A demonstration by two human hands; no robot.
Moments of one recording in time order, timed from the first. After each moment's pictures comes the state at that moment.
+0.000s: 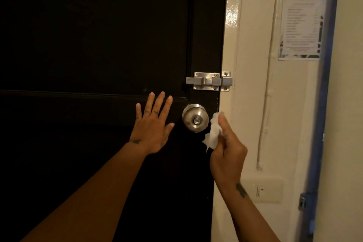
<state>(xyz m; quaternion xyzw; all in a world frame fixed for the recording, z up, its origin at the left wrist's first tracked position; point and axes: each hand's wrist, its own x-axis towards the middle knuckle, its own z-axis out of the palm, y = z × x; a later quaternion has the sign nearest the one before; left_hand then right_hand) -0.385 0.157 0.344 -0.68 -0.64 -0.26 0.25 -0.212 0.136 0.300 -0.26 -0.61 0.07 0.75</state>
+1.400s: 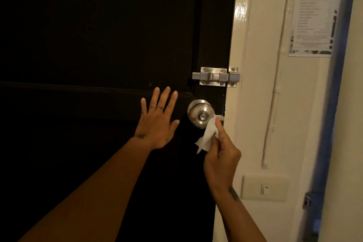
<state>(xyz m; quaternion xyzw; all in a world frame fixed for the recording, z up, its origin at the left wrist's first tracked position) -0.386 0.158 0.342 -0.68 -0.64 -0.26 0.25 -0.235 0.139 0.284 -0.32 -0.58 0.12 0.74</state>
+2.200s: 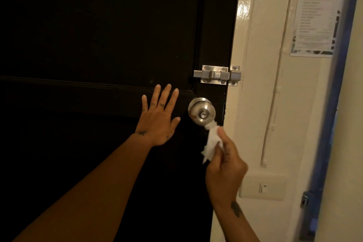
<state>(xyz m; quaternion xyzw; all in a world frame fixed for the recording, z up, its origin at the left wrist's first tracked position) -0.387 0.159 0.341 -0.69 -0.63 -0.27 0.25 -0.232 0.118 0.269 -0.31 -0.56 0.04 0.77</state>
